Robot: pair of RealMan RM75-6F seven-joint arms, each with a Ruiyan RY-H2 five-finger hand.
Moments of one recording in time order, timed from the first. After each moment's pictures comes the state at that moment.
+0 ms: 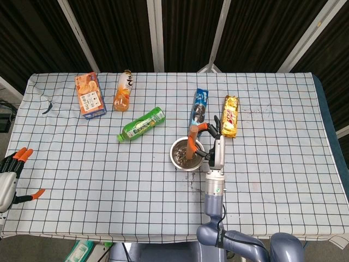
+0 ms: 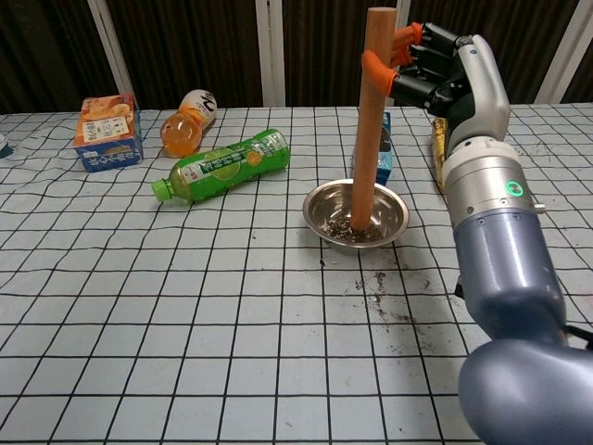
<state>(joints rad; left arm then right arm) -0.10 -1.07 -0.04 -1.70 1.40 1.38 -0.03 0.67 -2.19 0.51 -1.06 -1.32 1.54 0.61</state>
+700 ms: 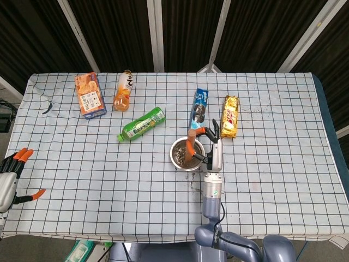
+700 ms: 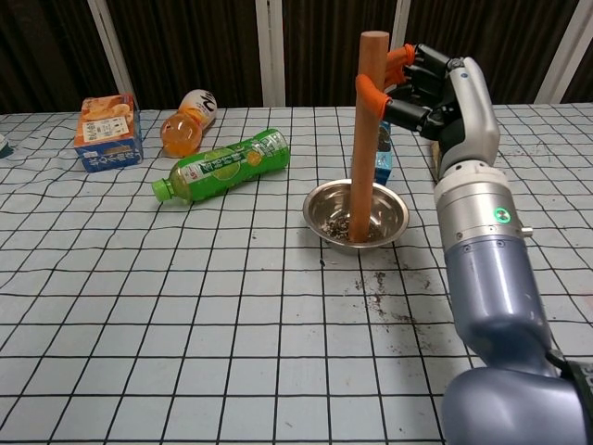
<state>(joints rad) -0.10 -1.07 -0.04 -1.70 1.40 1.38 -0.03 0.68 -2.25 0.50 -0.93 -1.34 1.55 0.67</state>
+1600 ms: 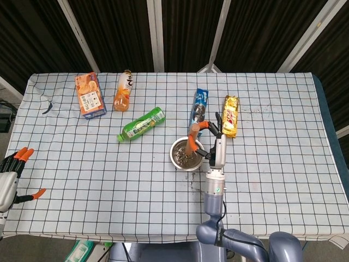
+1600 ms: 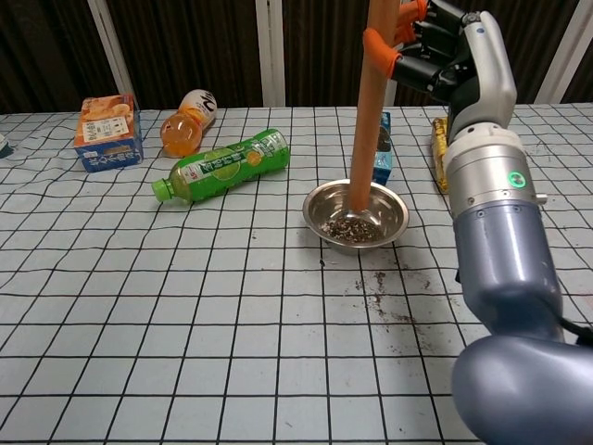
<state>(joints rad) -0.11 -1.07 -0.04 -1.70 1.40 1.39 -0.03 0.68 -2.18 0.53 -1.05 -1.36 1.57 0.62</state>
